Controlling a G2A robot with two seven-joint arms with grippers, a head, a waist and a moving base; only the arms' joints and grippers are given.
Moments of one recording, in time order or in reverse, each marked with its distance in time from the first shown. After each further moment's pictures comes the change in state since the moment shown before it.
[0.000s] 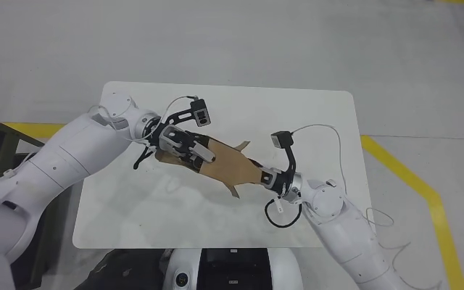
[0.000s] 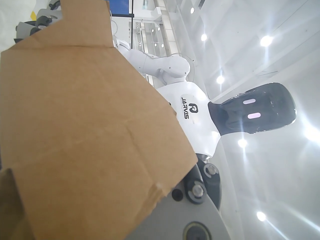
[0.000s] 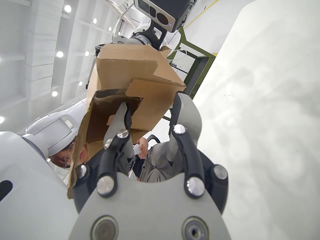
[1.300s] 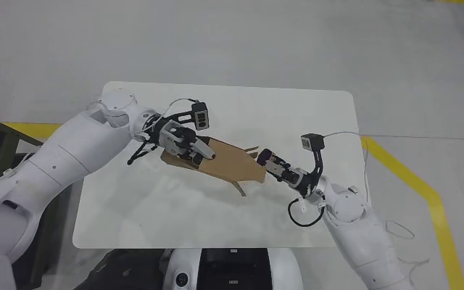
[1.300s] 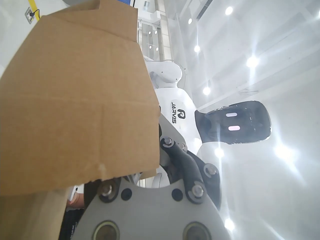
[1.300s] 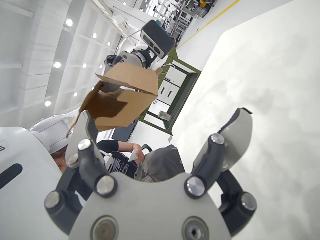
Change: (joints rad) left arm -0.006 -0.013 -0.017 0.013 0.023 0.207 0.000; right arm -0.092 0.043 0.157 0.025 0.025 -0.131 0.007
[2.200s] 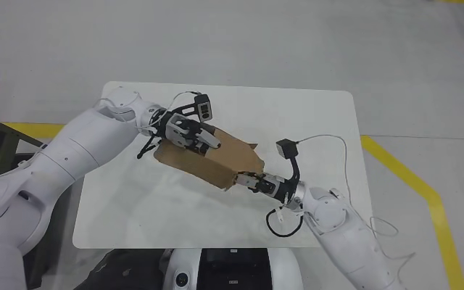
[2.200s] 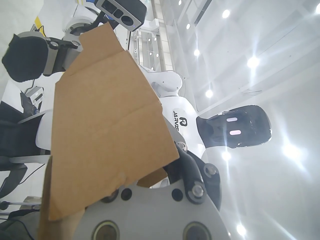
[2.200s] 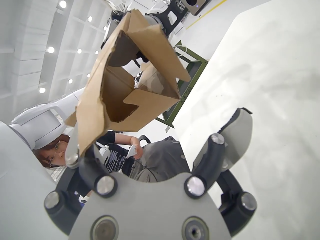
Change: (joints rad) left arm -0.028 -0.071 0.042 0.119 -0.038 -0.090 0.000; right arm 0.018 -0.016 -0.140 -0.078 -0.138 0.077 -0.085
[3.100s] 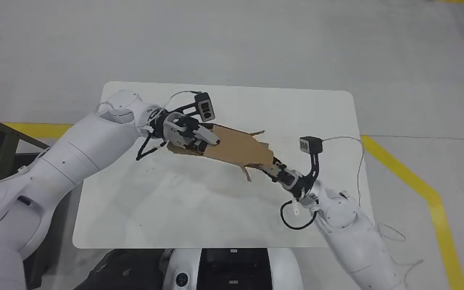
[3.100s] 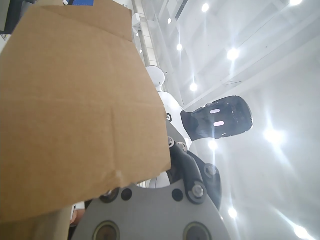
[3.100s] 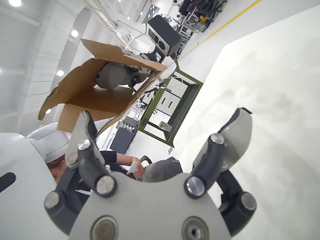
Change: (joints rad) left arm 0.054 0.018 -0.070 -0.053 -0.088 0.028 0.000; right arm -0.039 0.014 0.088 0.062 0.121 -0.114 -0.061
